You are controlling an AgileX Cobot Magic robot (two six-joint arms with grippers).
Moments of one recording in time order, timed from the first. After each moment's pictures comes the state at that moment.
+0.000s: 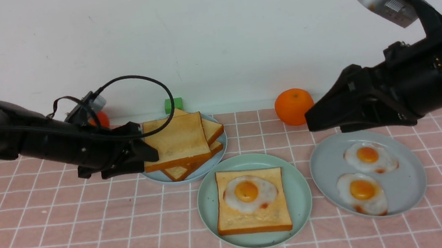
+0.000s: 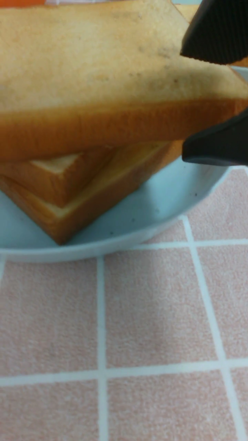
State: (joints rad) right arm 0.23 1.35 -1.15 0.84 0.92 -0.47; left arm 0.02 2.08 -1.36 -1.10 0.75 0.64
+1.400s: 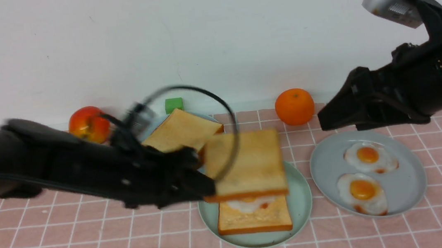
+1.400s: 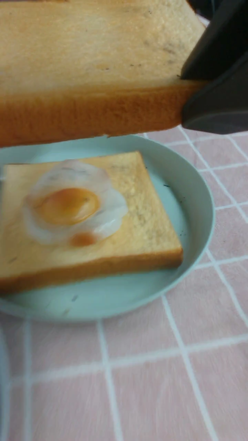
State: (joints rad) right arm 0.23 1.35 -1.15 0.68 0.88 -0.37; left arm -0.30 1.73 -0.98 -1.26 0.66 0.66
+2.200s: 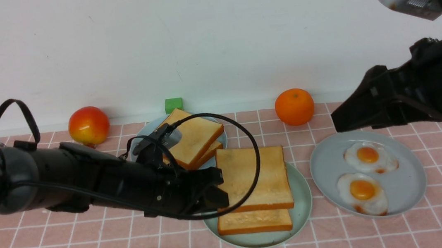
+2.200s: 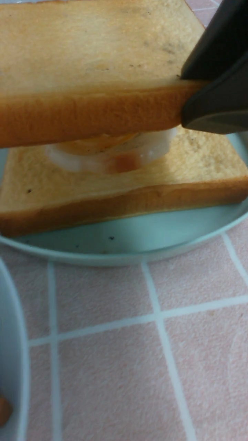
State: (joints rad) right arm 0.23 1.28 -1.15 0.65 0.92 -0.37; left arm -0.34 1.85 -0.99 -1.40 0.49 0.82
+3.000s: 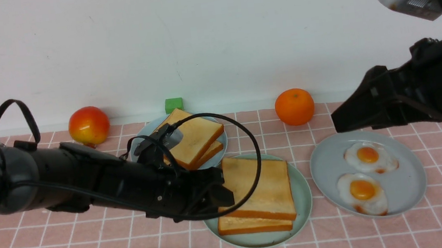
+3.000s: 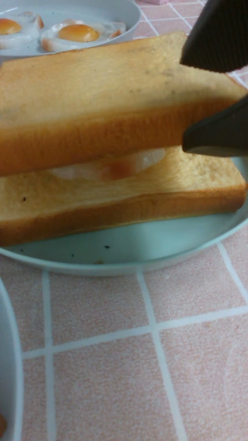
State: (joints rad) right arm 0.23 1.28 -1.15 0.65 0.92 -0.37; left arm -0.34 1.85 -0.99 -1.40 0.51 0.80
